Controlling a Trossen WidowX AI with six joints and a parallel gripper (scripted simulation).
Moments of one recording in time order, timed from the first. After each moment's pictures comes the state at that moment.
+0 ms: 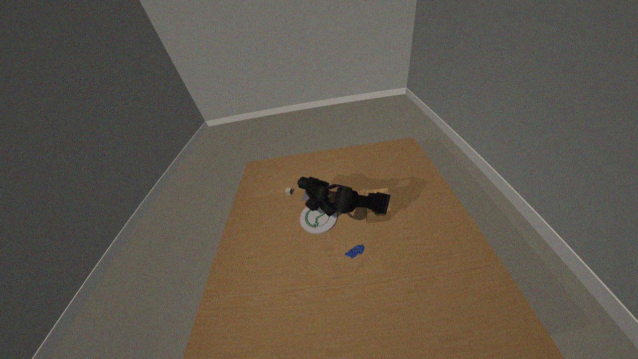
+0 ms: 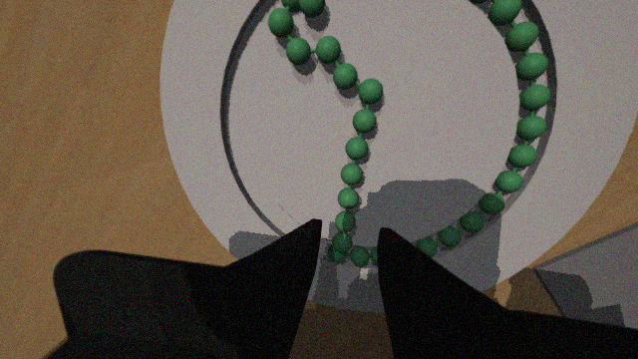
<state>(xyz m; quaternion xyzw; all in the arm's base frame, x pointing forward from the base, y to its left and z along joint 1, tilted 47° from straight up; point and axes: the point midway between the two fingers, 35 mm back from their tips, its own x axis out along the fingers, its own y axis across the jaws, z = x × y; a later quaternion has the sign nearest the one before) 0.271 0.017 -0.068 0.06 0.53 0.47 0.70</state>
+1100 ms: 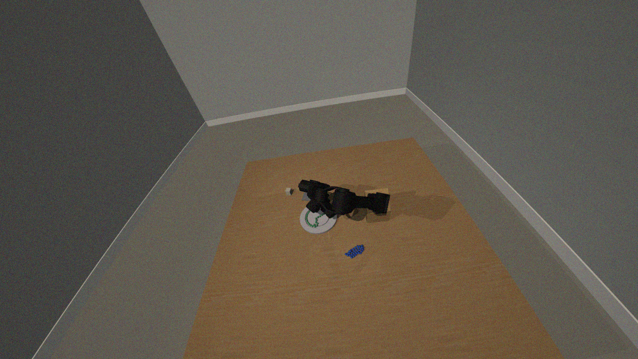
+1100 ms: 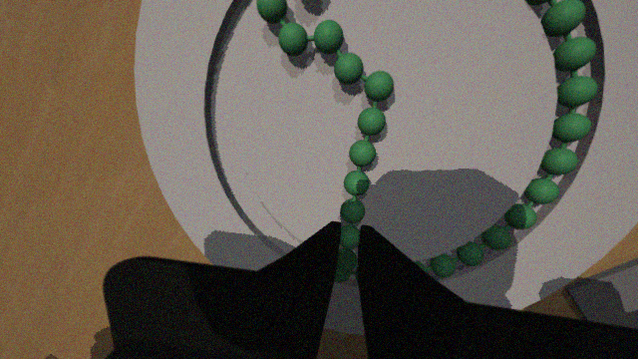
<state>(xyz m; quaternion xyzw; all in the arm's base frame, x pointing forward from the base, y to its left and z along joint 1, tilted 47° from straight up) 0.269 0.030 -0.079 0.06 0.53 0.47 0.70</state>
